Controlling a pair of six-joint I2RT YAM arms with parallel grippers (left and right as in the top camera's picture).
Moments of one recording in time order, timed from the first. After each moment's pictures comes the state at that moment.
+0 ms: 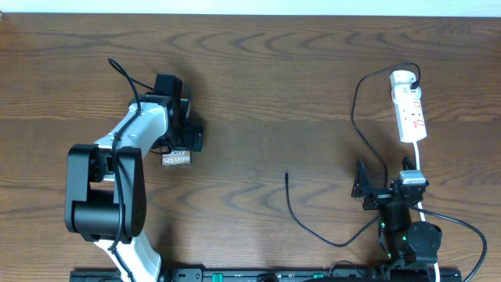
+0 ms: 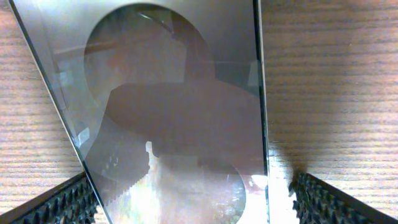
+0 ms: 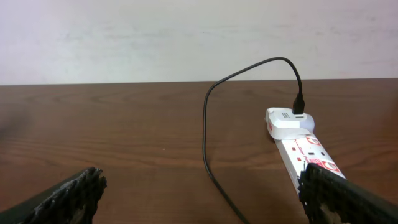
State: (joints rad) left arm -0.09 1.90 1.16 -0.73 -0.01 -0.02; right arm -0.02 0.01 0.01 -0.06 -0.09 0.06
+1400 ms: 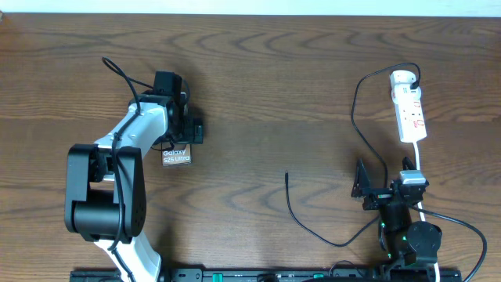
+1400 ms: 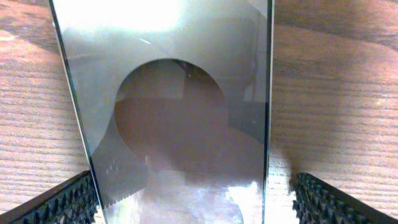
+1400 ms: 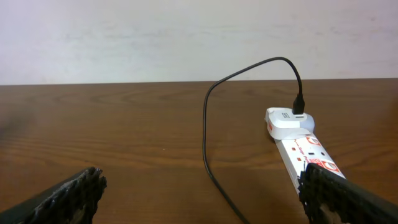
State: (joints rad) left arm -0.09 1.90 1.16 -0.65 -0.02 -0.12; right arm -0.02 0.01 0.01 -0.06 -0.09 0.06
